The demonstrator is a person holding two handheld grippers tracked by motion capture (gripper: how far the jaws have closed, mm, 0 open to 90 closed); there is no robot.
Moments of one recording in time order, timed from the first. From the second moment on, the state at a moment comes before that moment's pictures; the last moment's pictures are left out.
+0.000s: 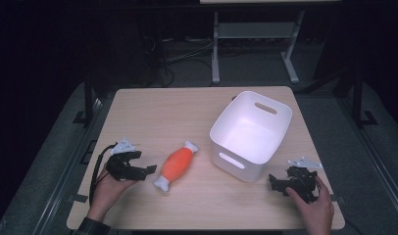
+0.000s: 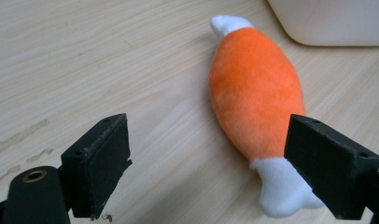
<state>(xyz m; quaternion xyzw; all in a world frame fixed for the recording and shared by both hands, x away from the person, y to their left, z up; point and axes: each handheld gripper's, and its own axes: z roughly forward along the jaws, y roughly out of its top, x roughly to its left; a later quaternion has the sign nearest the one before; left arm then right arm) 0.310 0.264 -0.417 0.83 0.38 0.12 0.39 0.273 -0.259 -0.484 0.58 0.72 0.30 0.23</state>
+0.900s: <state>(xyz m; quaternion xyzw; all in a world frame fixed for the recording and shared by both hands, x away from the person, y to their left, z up) 0.325 0.225 -0.410 0.83 0.37 0.12 0.40 0.273 -0.259 -0.484 0.58 0.72 0.30 0.23</state>
